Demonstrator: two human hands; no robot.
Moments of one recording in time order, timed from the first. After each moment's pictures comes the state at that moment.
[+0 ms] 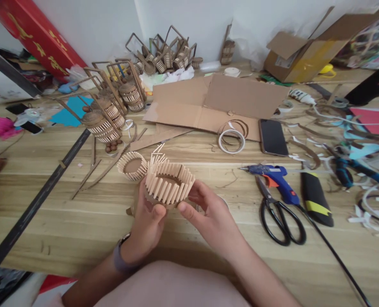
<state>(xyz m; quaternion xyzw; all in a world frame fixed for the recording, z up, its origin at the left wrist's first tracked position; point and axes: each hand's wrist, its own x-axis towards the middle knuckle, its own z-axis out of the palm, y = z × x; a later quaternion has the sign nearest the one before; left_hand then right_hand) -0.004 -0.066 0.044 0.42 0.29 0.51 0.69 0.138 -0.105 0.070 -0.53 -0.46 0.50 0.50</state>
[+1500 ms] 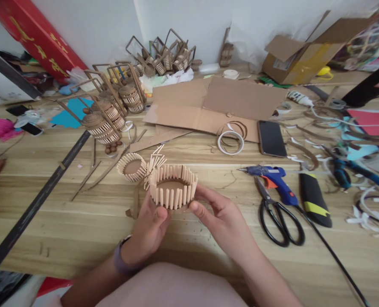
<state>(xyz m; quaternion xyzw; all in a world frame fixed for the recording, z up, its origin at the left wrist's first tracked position) -0.005 -0.068 0.038 0.42 0.23 0.46 0.74 0.156 -0.116 0.069 -0.57 -0.49 0.45 0.48</state>
